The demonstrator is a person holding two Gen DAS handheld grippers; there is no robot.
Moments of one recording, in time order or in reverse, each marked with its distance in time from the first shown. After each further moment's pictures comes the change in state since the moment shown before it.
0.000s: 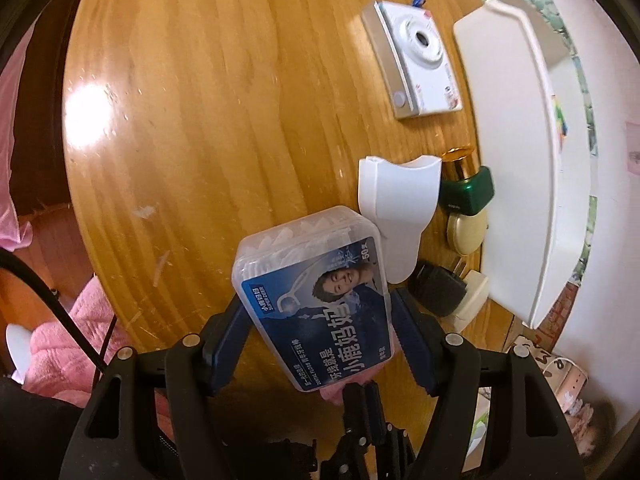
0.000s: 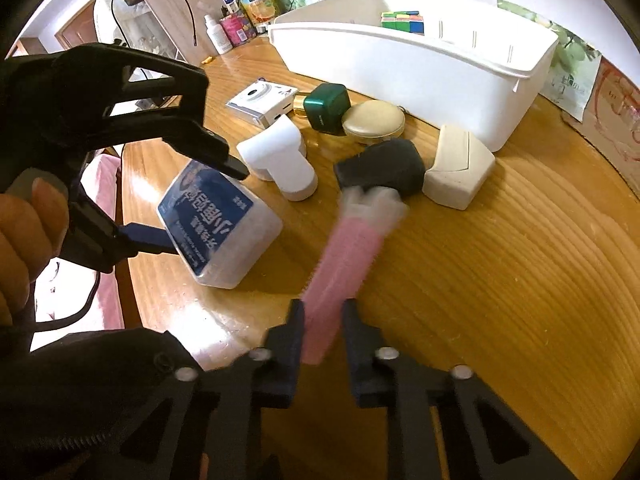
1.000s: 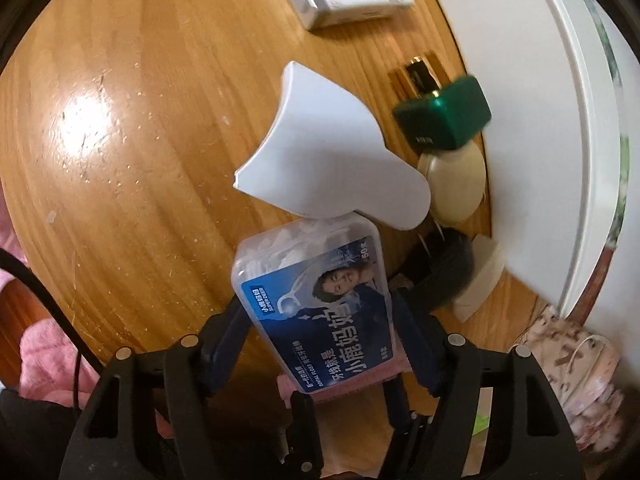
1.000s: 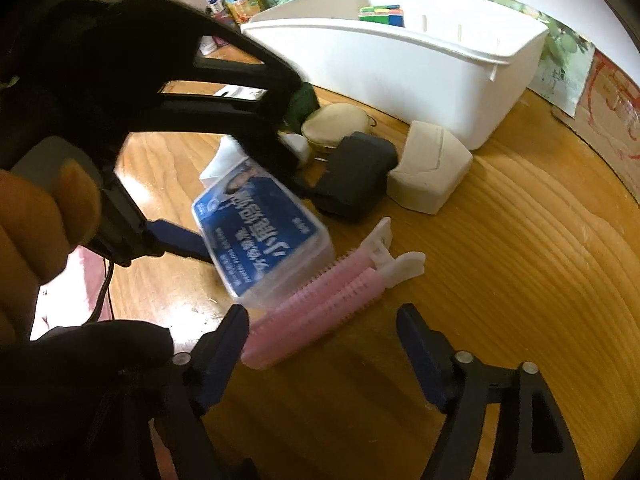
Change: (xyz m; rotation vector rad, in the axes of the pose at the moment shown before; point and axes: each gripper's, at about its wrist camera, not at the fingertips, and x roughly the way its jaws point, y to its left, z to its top) left arm 0.065 -0.071 0.003 0.081 0.130 0.096; right arm 0.012 -0.023 0.005 0.014 0.009 -0.028
